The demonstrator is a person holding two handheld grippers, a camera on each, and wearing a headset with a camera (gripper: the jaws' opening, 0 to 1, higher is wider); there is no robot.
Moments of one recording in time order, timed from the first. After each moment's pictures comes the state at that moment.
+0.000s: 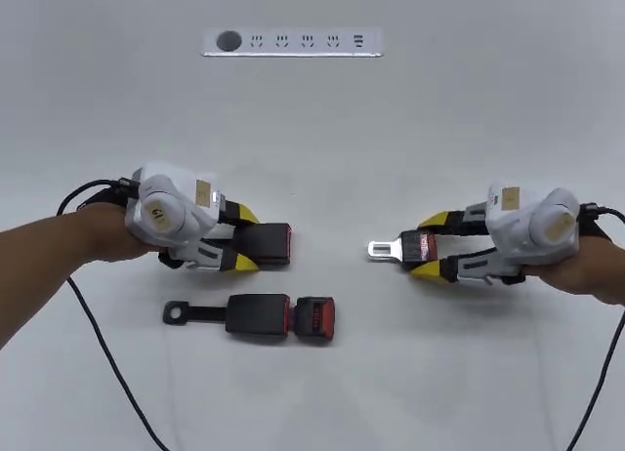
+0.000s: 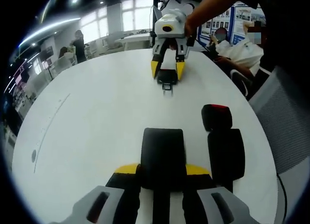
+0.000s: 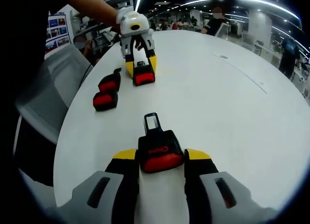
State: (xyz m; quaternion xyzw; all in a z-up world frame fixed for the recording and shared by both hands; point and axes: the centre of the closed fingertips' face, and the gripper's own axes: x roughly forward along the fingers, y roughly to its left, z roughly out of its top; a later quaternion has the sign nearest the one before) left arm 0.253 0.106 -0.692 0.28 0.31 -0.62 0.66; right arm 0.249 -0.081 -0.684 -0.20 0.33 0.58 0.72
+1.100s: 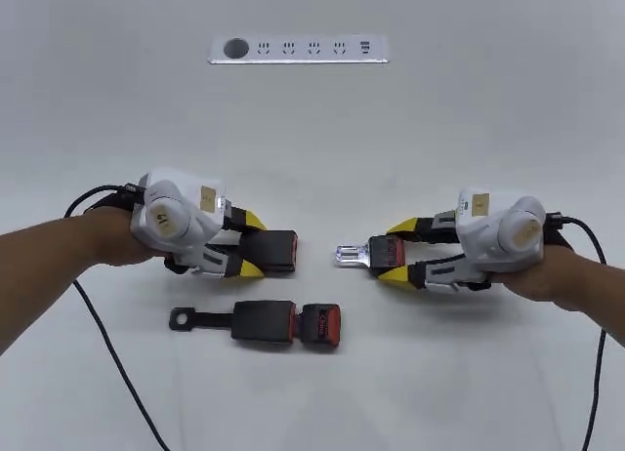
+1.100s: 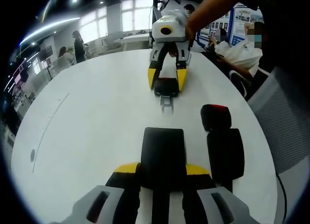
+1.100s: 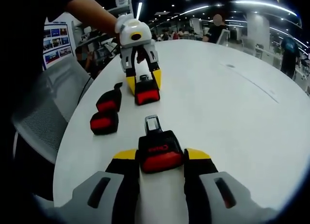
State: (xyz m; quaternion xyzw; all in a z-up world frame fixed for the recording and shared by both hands) left arm 0.252 0.110 -0.689 0.28 0.31 -0.63 0.66; right arm 0.251 -0.032 -0.685 -0.15 0.30 0.60 0.73
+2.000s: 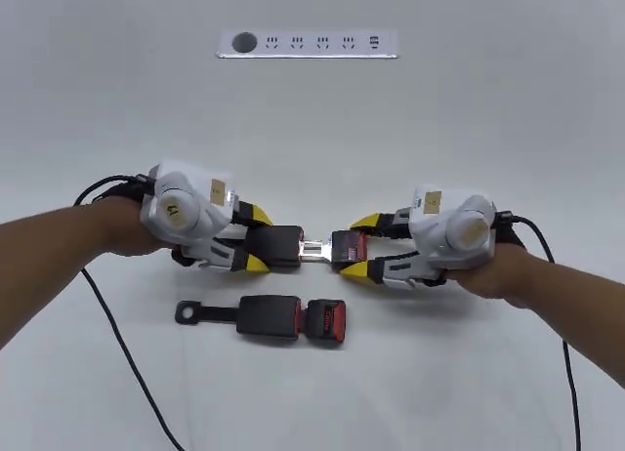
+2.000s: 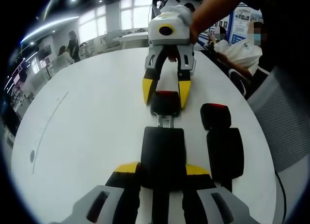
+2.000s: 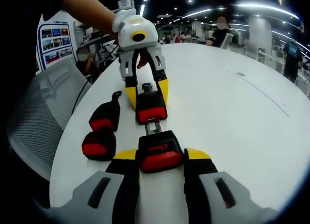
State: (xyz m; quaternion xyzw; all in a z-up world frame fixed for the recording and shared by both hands) left arm 0.253 0.109 -0.690 0.28 0.32 -0.63 0.65; right arm 0.255 0.024 -0.688 -0.16 0.28 0.60 0.73
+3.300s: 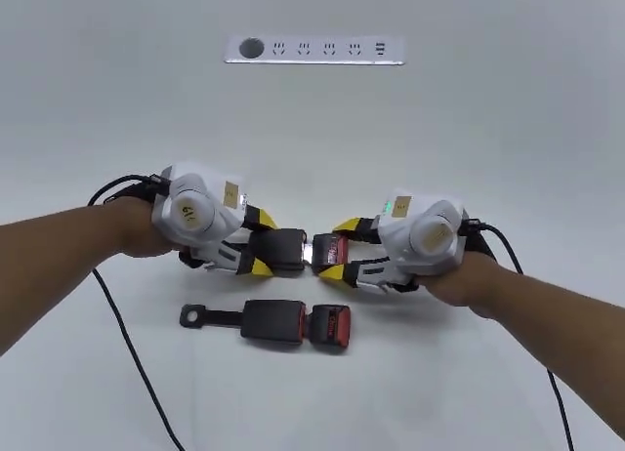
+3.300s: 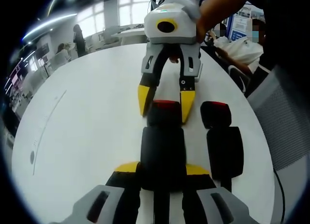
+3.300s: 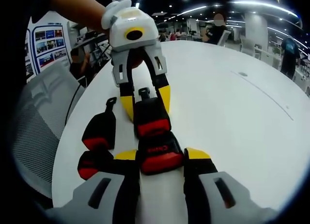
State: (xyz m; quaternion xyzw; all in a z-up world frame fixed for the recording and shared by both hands) left arm 0.254 0.110 -0.690 0.29 0.33 -0.63 0.64; right arm 0.256 0.057 -0.691 -0.15 0.29 0.59 0.74
